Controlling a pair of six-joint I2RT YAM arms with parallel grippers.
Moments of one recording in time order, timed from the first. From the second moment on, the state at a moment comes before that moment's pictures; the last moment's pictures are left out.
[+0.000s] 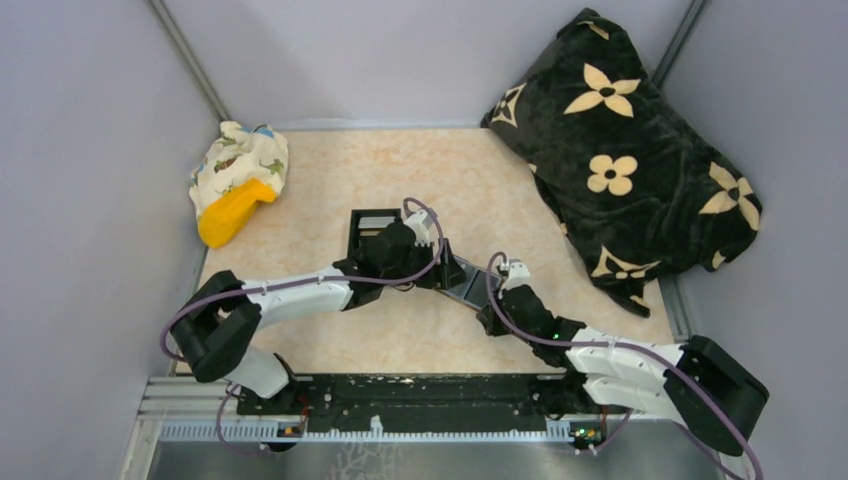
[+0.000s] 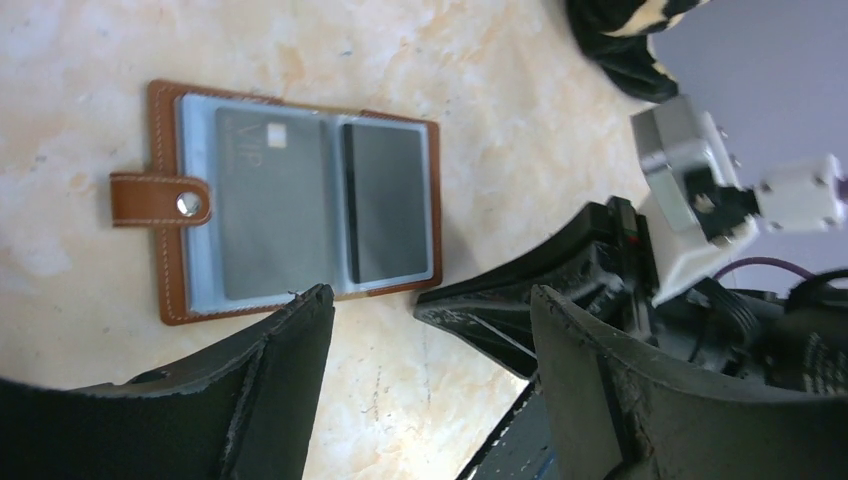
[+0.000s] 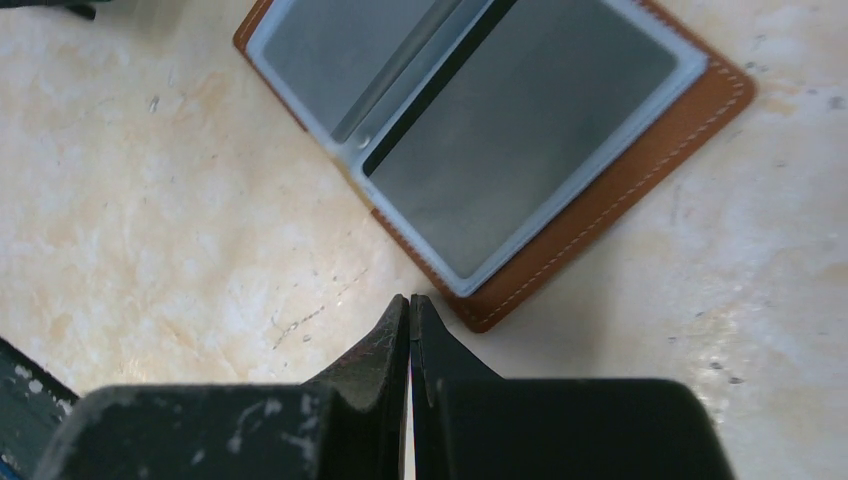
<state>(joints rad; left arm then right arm) -0.90 1.52 0.78 0.24 0.13 -0.74 0.87 0.98 0.16 0.19 0.18 0.63</state>
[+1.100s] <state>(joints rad) -0.80 1.90 0.87 0.55 0.50 -0.70 0.63 0.85 0.18 0.06 0.10 0.58</state>
